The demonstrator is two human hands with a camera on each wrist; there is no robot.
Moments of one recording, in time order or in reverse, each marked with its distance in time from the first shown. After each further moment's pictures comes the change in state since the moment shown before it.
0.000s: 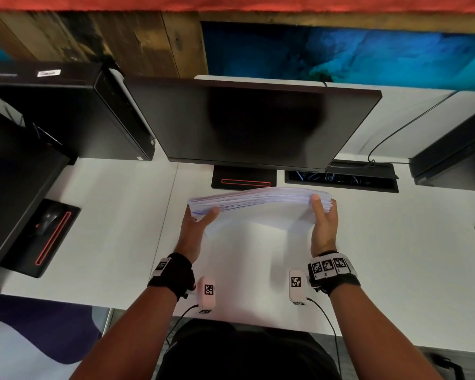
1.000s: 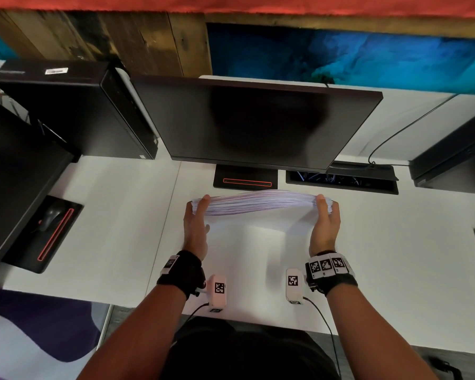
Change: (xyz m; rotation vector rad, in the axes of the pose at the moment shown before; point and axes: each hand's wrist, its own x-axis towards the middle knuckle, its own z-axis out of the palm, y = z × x) left_hand -0.011 0.014 0.019 -0.180 0.209 -0.091; right_hand -0.009 -0.002 0.007 -0.083 0.144 -0.024
